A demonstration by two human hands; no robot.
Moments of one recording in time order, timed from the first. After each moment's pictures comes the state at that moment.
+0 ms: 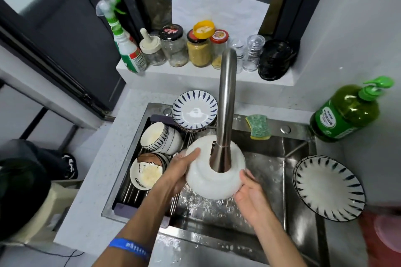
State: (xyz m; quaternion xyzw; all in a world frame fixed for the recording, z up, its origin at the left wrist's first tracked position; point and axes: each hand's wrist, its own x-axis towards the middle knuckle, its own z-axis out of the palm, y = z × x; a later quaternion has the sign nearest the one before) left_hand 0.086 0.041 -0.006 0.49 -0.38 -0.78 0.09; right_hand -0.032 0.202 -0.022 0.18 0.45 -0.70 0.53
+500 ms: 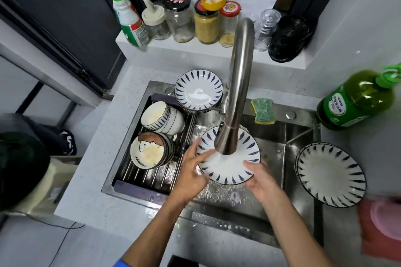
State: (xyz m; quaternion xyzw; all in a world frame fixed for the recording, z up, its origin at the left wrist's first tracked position) left_hand 0.113 0.103 -0.031 0.42 -0.68 -0.59 0.13; right_hand -0.050 0.205 -0.041 0.17 0.60 -0.57 0.53
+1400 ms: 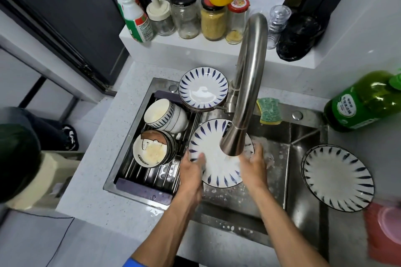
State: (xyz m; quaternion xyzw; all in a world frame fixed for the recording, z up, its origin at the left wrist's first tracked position) left_hand 0.098 0.104 -0.023 0.61 -0.30 -0.70 0.21; right_hand -0.035 0.181 -0.050 -0.08 0.84 -0.40 0.36
